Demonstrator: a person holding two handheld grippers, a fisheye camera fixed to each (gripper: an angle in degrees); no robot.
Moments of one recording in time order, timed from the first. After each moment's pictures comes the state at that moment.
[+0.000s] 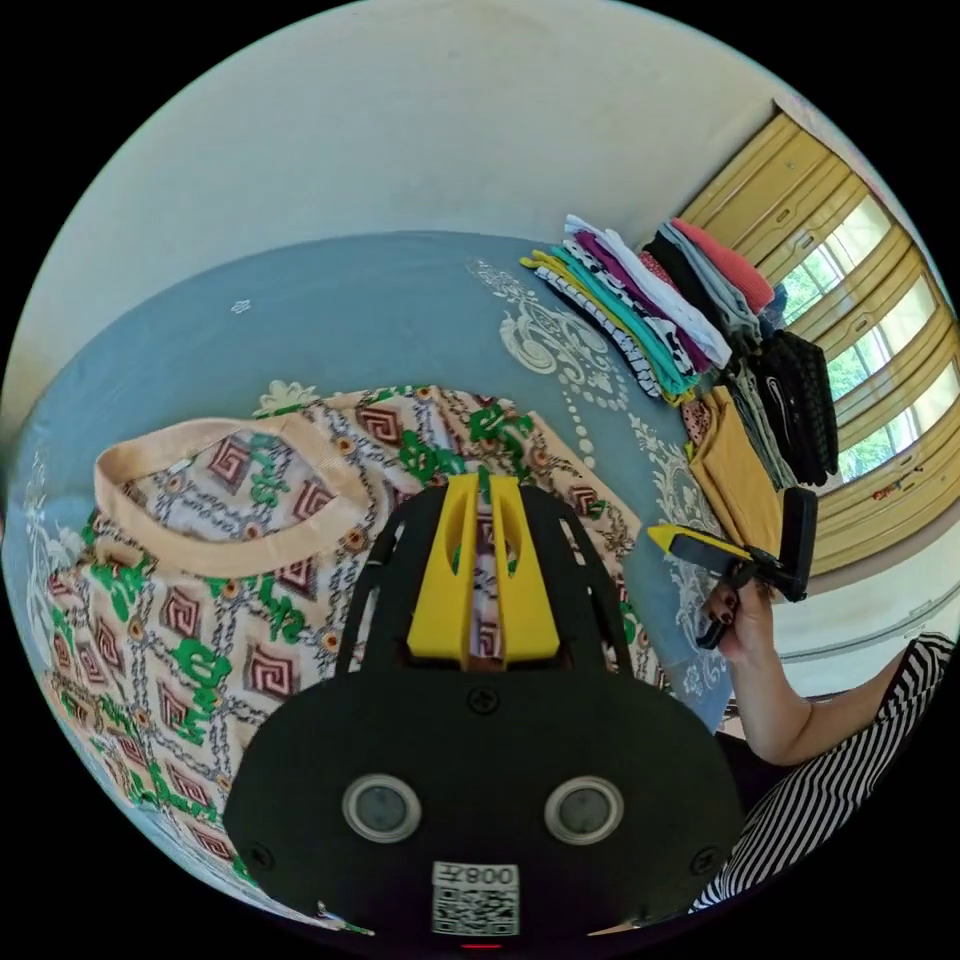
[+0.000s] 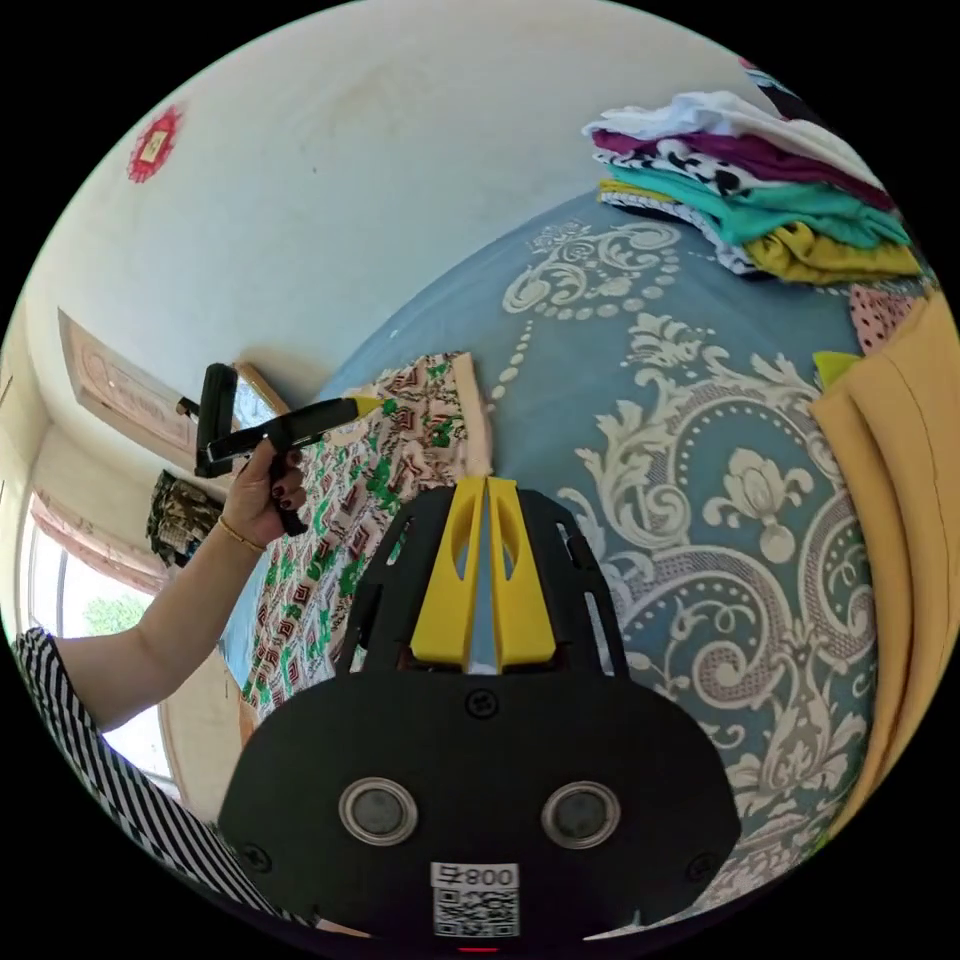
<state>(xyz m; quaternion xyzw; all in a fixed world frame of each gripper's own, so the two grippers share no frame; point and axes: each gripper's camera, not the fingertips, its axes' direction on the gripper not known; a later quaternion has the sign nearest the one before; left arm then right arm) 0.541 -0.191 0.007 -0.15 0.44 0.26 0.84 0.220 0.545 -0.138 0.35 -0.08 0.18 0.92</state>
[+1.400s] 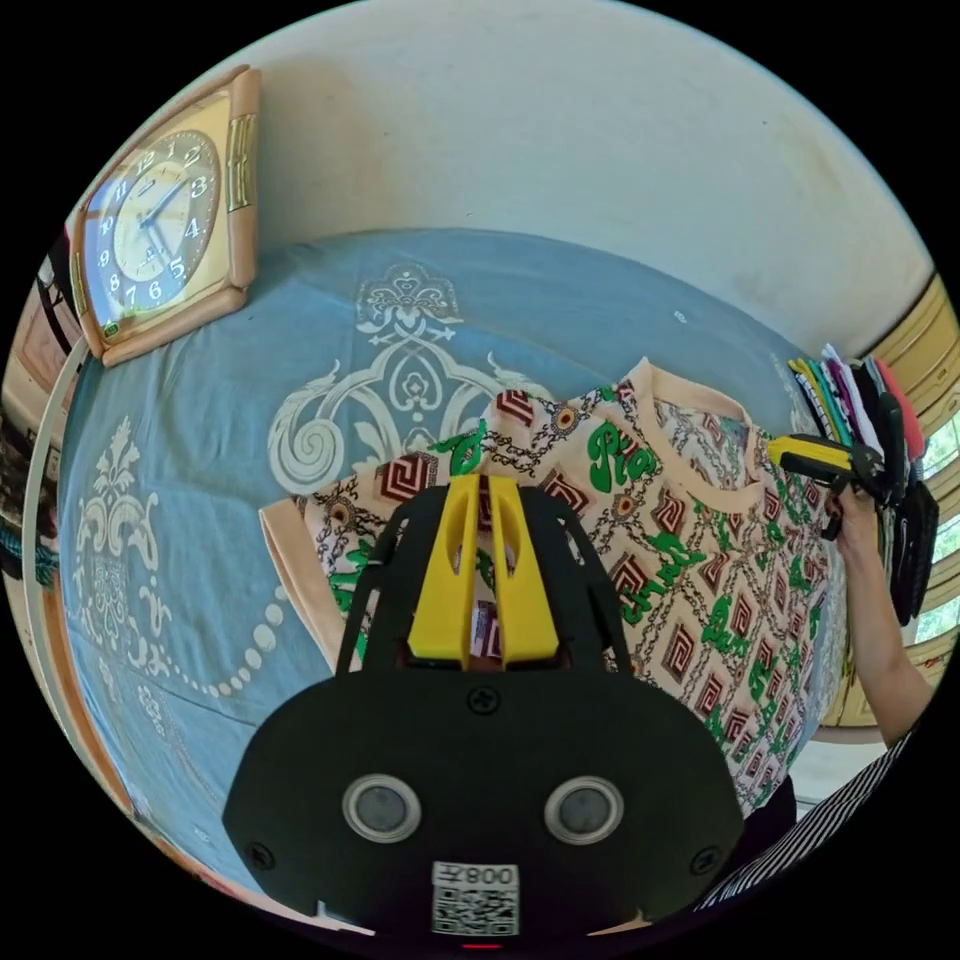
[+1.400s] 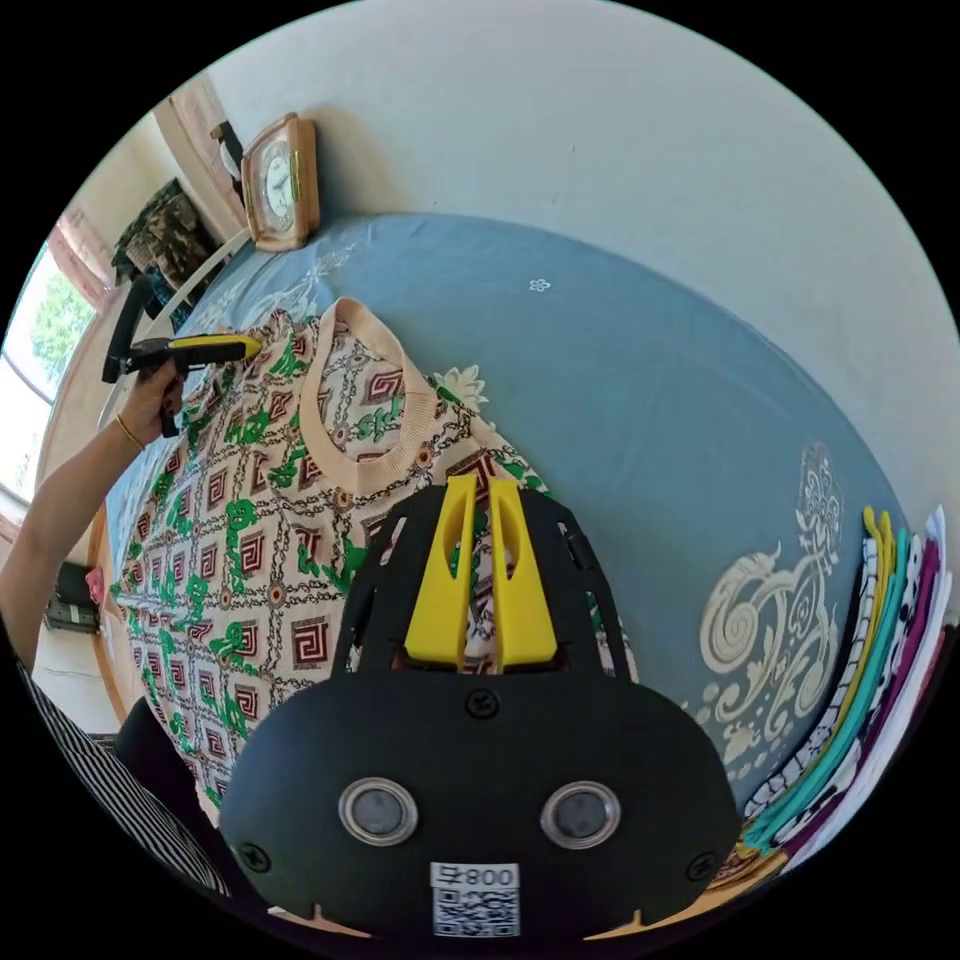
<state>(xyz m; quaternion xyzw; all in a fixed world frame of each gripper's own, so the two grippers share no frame) 0.323 -0.298 0.013 -0.16 0.26 0.11 0.95 0.064 0.106 -0.098 0.15 0.14 -0.16 0.97</state>
